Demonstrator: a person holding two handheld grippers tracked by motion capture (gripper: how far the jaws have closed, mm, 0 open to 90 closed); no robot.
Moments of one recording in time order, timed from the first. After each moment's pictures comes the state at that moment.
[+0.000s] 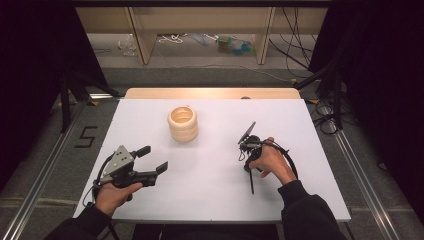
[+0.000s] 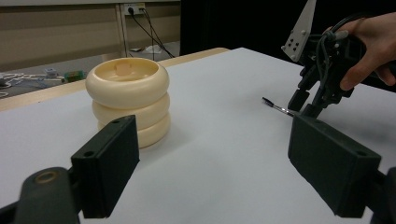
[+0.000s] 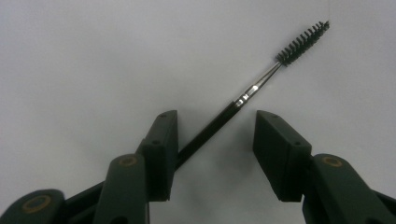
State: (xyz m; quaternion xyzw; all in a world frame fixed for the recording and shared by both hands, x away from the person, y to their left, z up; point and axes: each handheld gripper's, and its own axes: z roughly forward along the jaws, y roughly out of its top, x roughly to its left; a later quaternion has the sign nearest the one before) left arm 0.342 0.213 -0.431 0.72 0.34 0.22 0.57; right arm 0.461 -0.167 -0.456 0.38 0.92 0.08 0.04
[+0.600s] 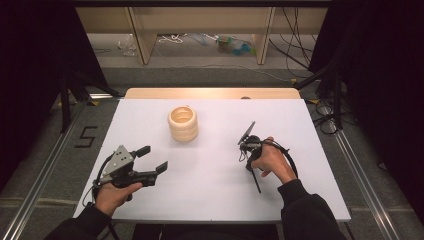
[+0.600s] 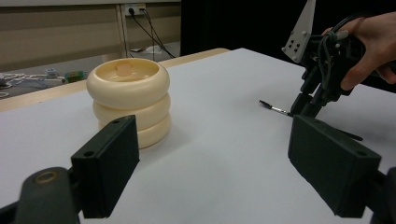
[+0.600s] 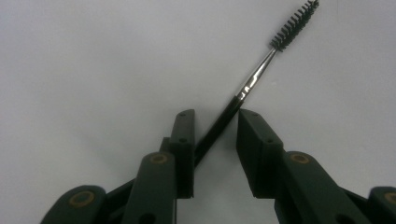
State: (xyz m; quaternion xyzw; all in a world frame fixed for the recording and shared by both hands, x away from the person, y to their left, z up) left arm 0.342 0.213 -0.431 0.71 0.34 0.22 0.57; right arm 0.461 -0.166 -0.453 0.38 0.92 0.07 0.03
